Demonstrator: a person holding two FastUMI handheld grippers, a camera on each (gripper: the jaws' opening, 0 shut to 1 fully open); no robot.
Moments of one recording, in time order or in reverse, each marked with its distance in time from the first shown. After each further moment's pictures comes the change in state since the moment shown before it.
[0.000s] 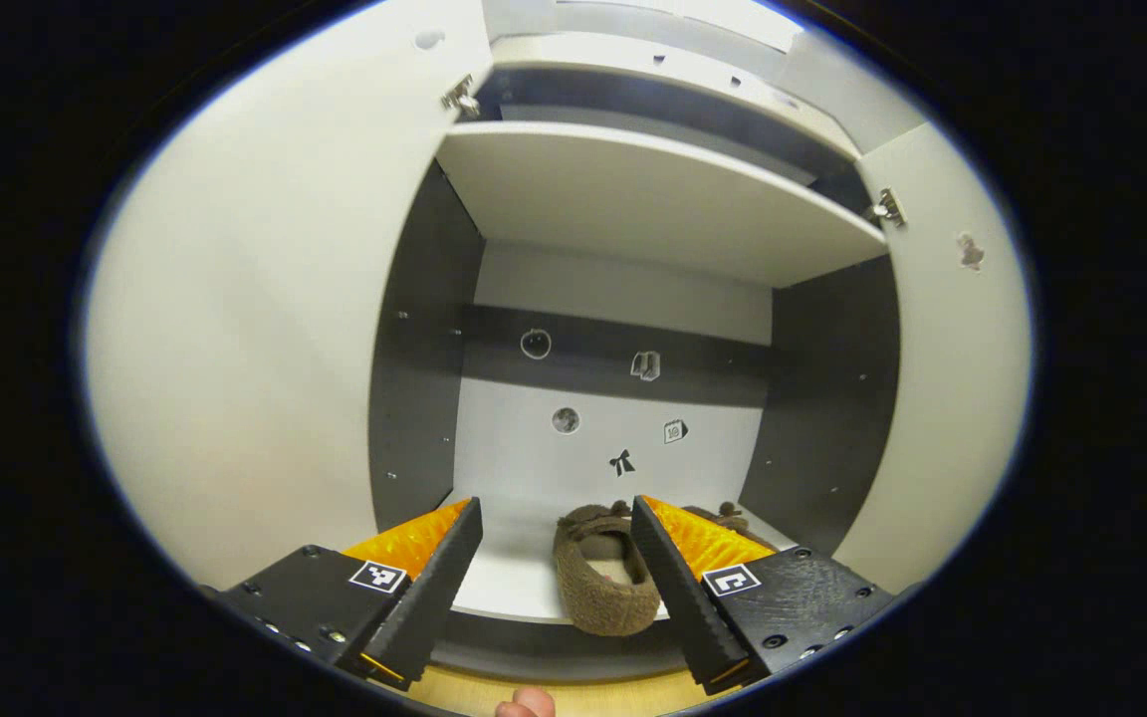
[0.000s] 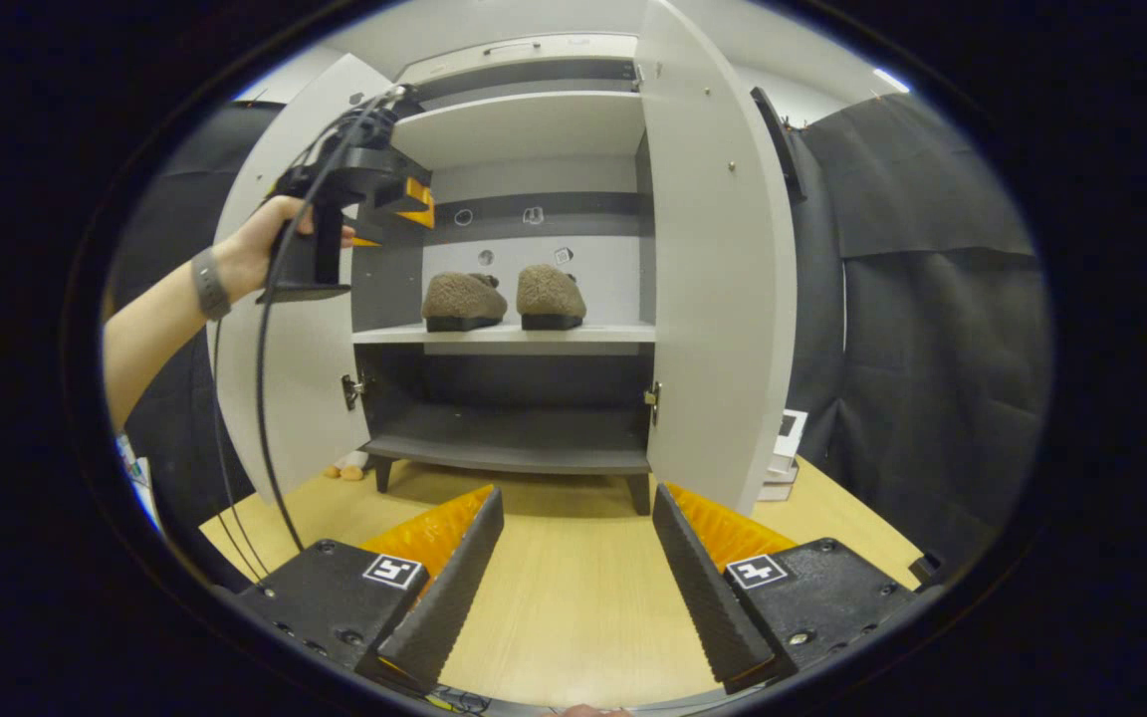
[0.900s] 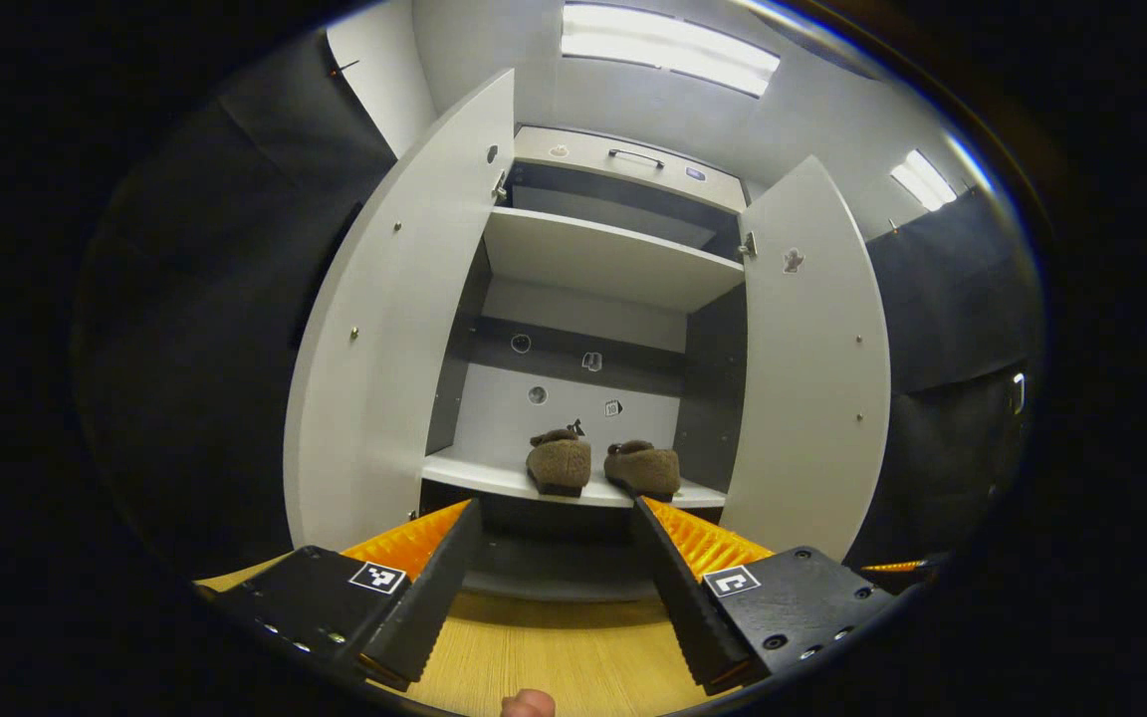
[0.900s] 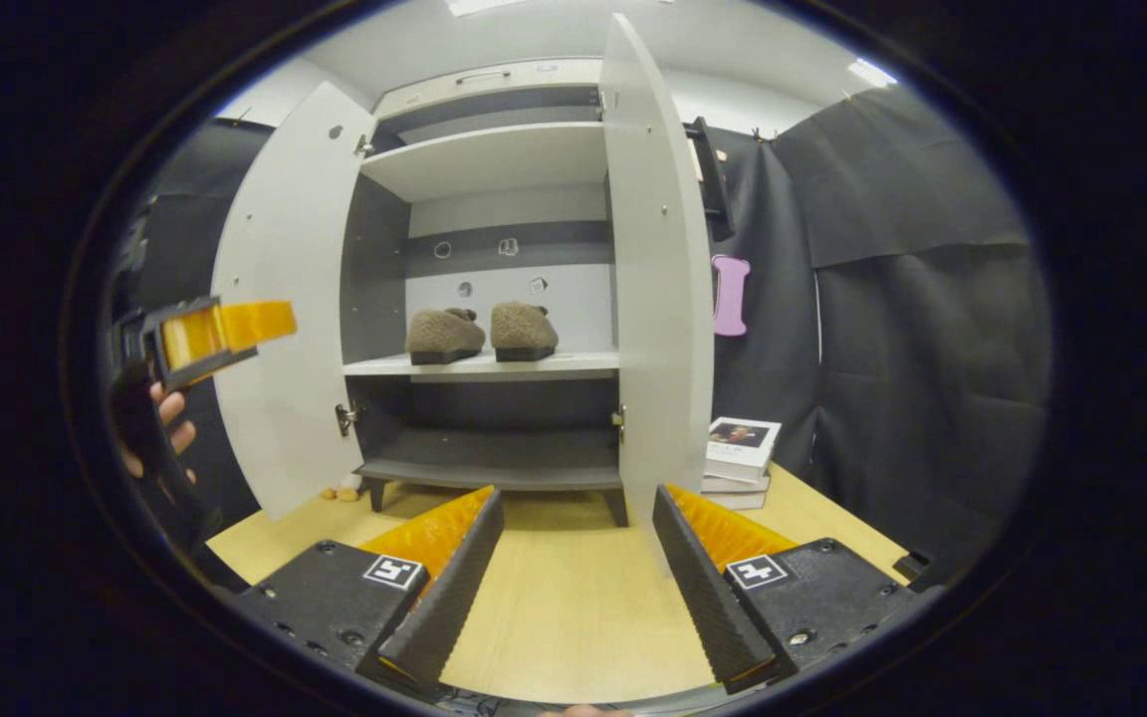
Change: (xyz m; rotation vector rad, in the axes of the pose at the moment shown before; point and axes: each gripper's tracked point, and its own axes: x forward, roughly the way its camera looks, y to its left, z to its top) left arm -0.211 -0.027 -0.103 -0.015 -0.110 -0.074; right arm -0.035 -0.030 0.014 0.043 -0.060 -0.043
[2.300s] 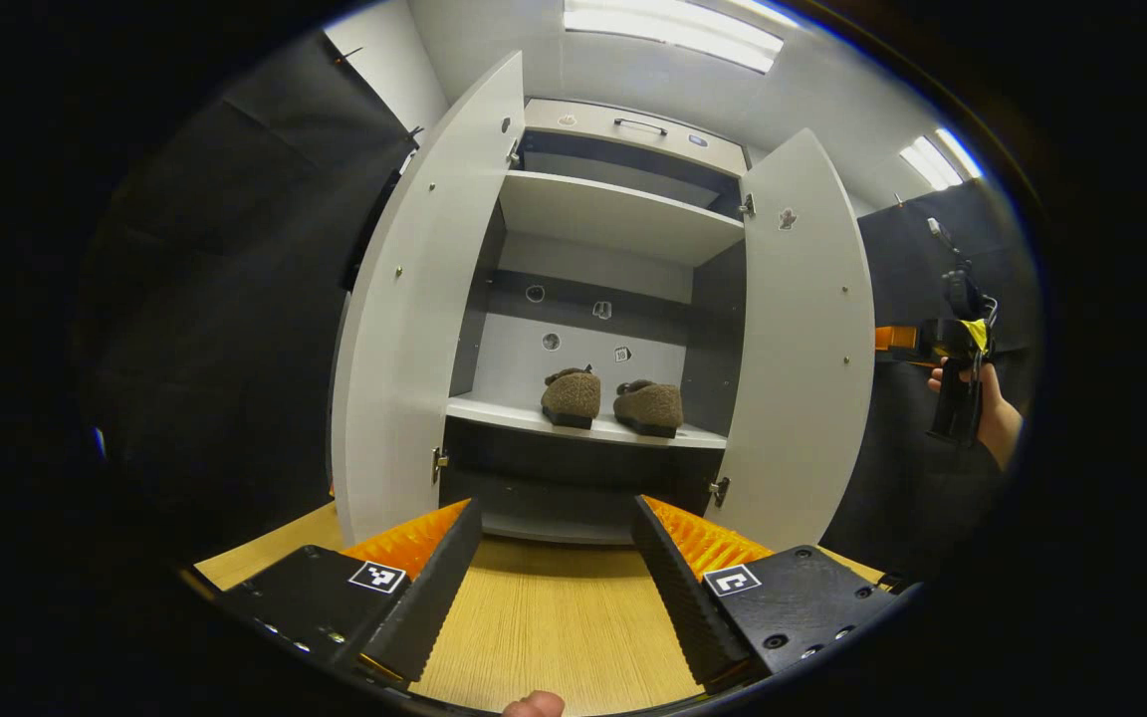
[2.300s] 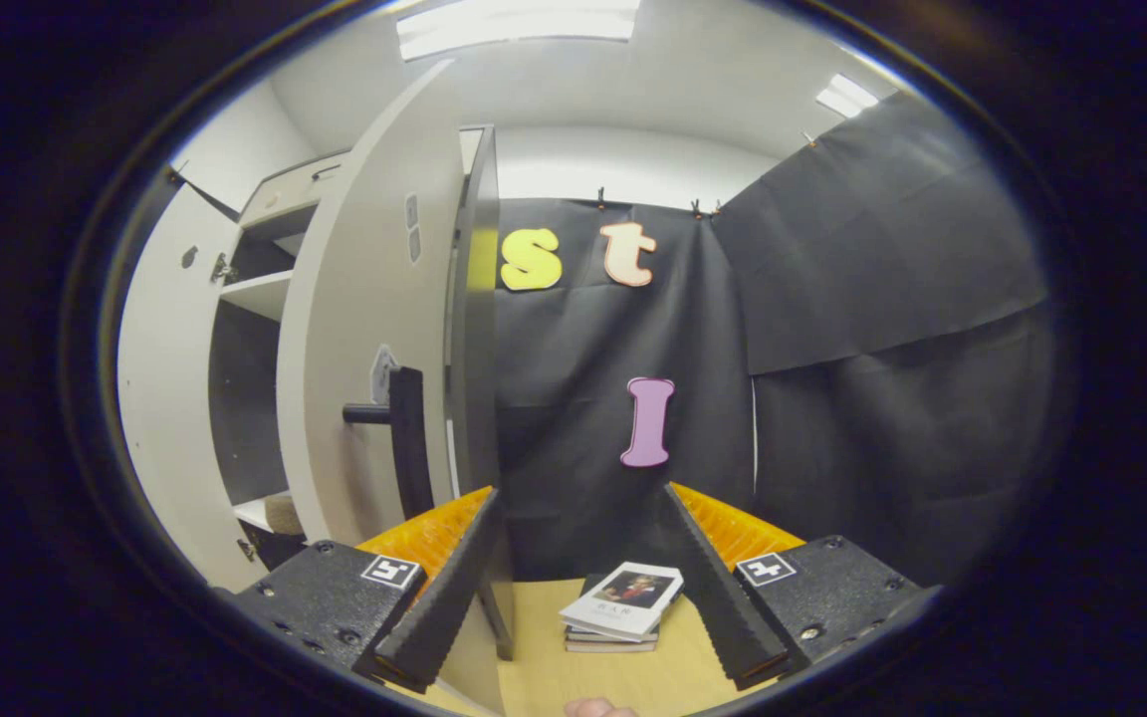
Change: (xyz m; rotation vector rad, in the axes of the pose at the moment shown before) left arm -0.044 0.005 -0.034 -0.006 0.115 0.032; right arm 0.076 -0.174 0.261 0.009 -0.272 -0.140
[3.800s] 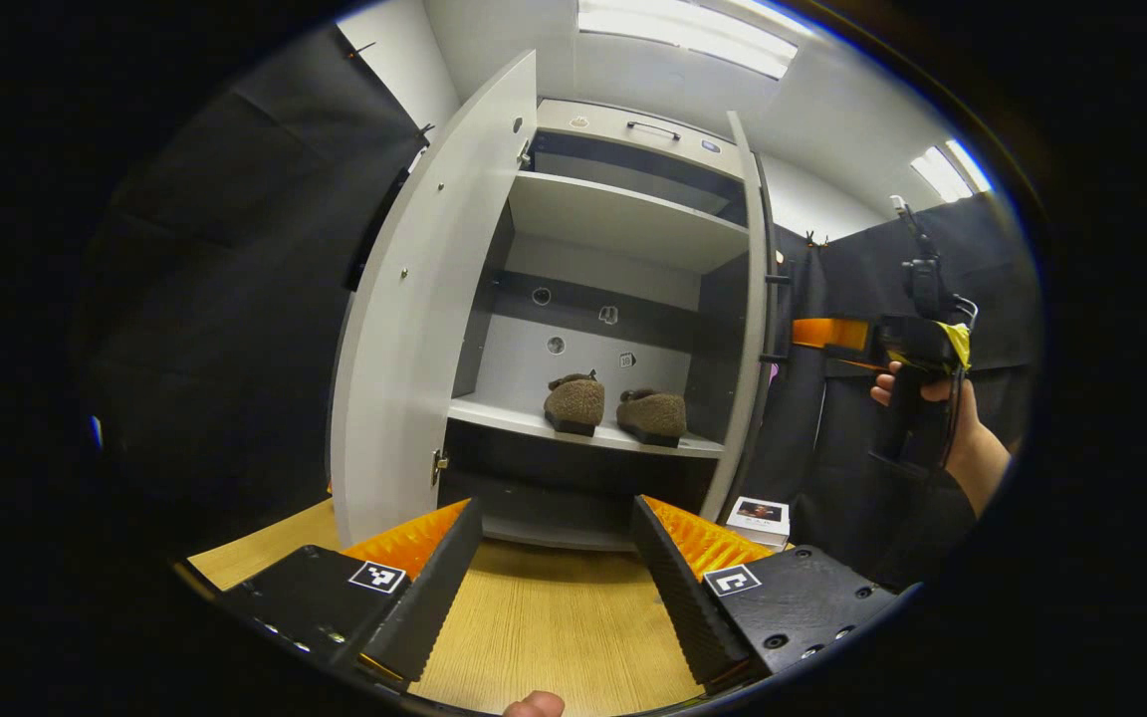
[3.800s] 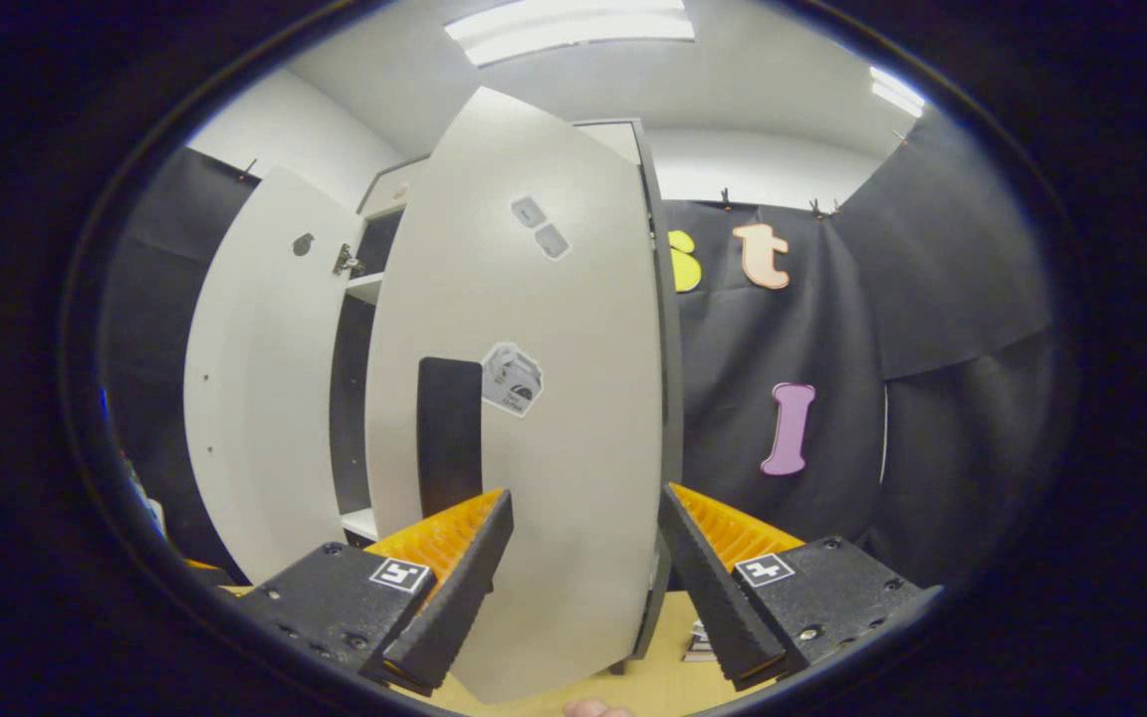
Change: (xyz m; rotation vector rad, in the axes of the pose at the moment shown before) left arm 0.006 0.000 0.007 -0.039 -0.005 0.005; right arm 0.008 0.182 -0.022 0.006 0.014 0.362
